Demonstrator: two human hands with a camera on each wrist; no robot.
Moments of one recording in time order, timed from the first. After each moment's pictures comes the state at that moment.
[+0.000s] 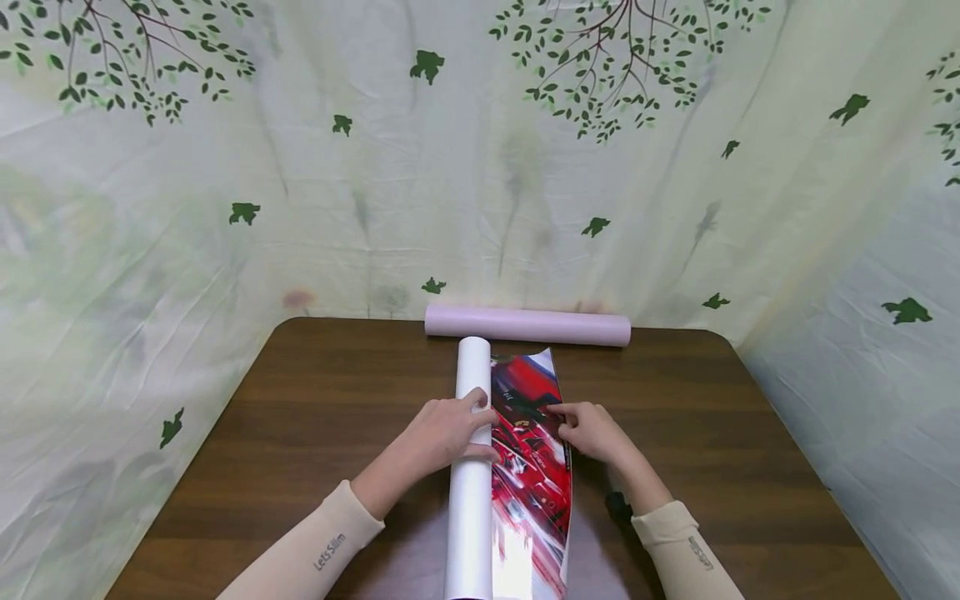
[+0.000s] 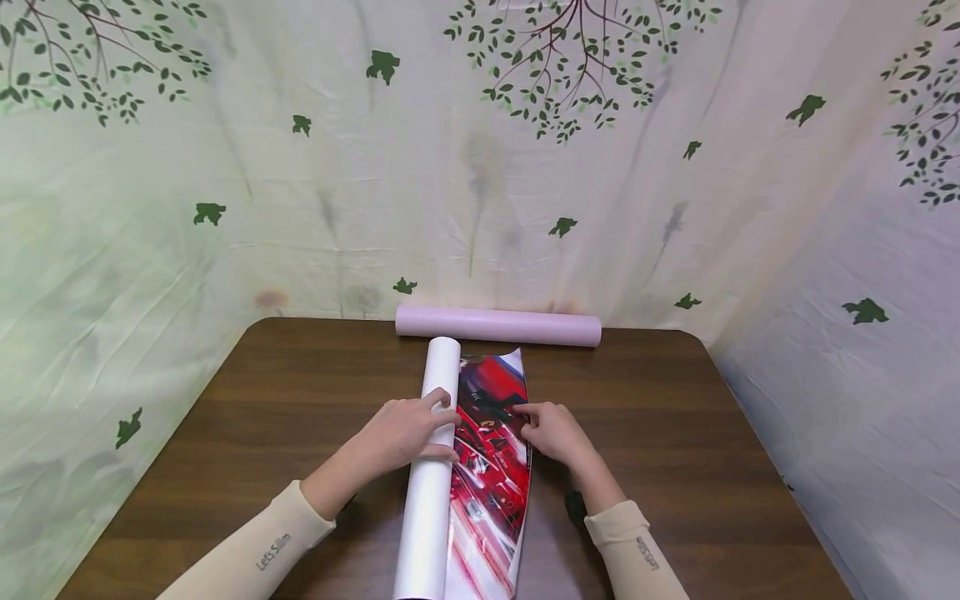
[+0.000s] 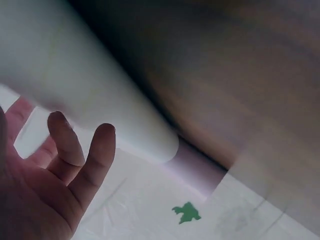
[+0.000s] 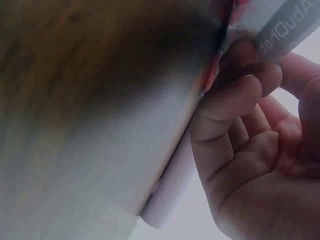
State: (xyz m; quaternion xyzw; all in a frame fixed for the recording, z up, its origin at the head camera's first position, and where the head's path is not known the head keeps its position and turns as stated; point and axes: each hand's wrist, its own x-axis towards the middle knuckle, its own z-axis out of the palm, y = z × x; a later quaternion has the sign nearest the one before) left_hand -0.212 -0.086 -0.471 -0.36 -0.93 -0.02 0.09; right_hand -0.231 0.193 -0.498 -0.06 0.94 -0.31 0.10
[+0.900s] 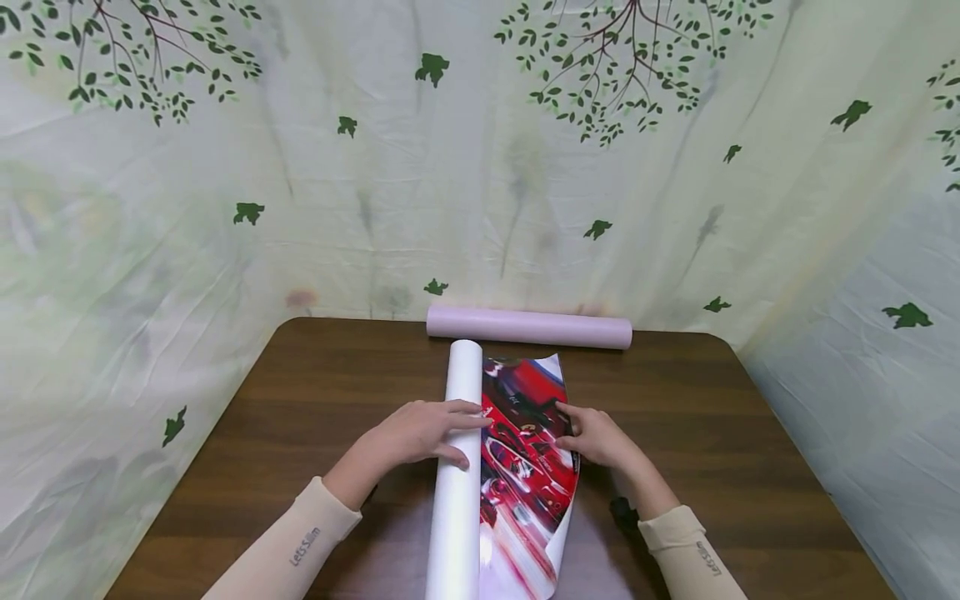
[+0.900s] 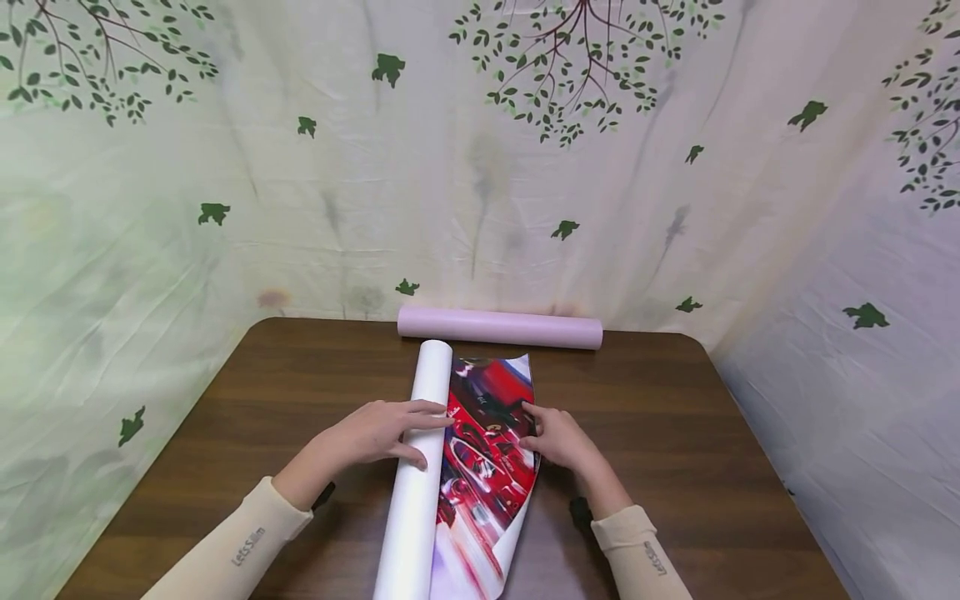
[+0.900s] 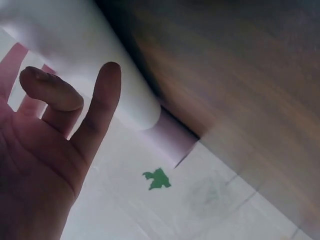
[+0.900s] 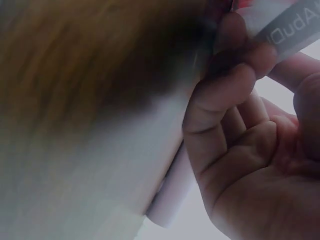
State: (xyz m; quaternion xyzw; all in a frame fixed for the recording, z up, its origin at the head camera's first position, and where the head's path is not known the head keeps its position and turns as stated) left_hand -0.218 -0.127 -0.458 -0.40 -0.91 -0.07 -0.04; right_hand -0.230 0.200 -0.499 -0.09 0.95 -0.29 0.11
